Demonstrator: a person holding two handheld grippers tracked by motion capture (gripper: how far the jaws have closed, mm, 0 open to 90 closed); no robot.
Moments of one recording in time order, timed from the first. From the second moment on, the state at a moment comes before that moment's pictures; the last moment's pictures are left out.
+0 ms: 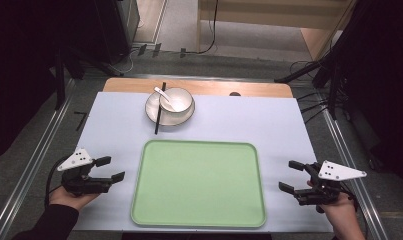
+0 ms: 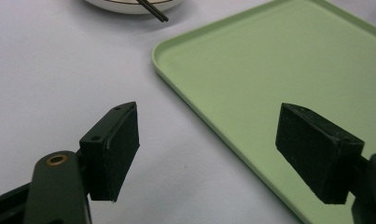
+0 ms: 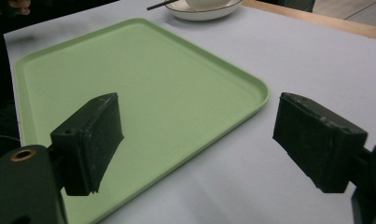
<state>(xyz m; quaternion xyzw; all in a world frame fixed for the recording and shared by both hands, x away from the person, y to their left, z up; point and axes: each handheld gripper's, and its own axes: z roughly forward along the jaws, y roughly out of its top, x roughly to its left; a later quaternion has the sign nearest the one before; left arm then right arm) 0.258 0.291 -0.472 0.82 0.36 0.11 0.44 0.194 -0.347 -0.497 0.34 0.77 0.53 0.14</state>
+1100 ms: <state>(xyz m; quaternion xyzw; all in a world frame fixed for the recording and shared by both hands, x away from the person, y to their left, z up) 0.312 0.274 -0.427 0.80 0.40 0.08 0.44 0.196 -0.340 -0.485 0.36 0.74 0.54 0.17</state>
